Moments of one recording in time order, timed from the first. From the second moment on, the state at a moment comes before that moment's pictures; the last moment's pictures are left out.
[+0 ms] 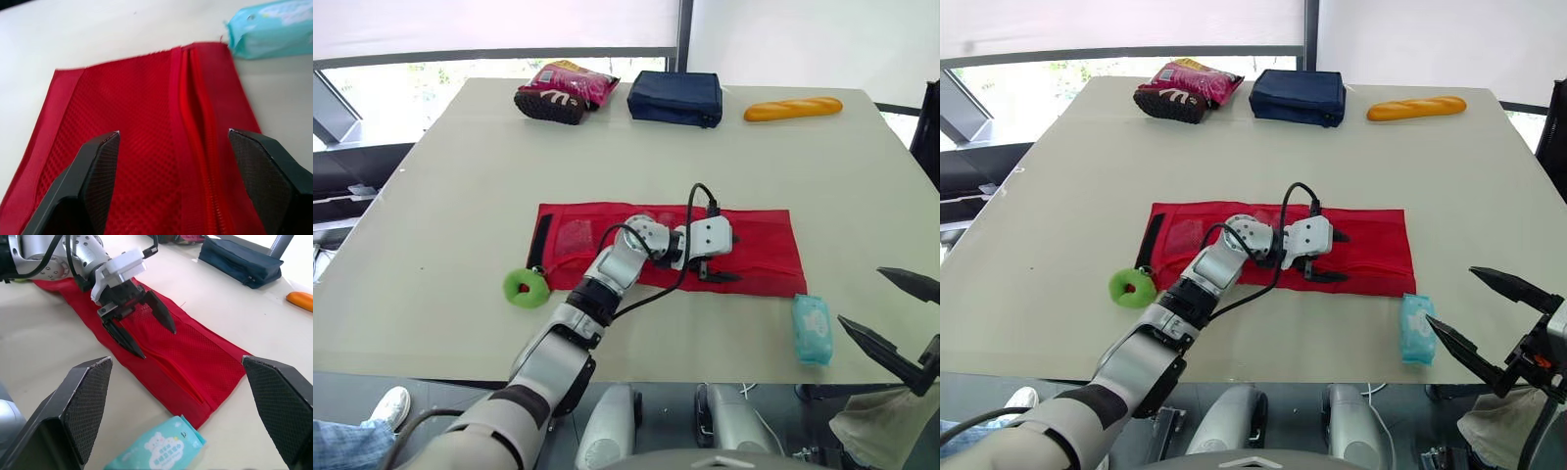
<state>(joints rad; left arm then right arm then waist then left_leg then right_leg) -0.80 0.13 -0.41 0.51 0.15 -0.02 -1.03 0.64 -0.65 -0.80 -0.81 0.75 0.32 0.88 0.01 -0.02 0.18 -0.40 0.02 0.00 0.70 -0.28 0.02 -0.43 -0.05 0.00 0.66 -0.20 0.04</state>
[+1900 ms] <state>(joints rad) -0.74 0.08 -0.39 0.38 0.02 0.24 -0.96 0.45 -0.45 -0.25 -1.01 0.51 0.92 0.20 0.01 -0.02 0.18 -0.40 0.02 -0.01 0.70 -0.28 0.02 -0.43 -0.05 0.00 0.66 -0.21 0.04</state>
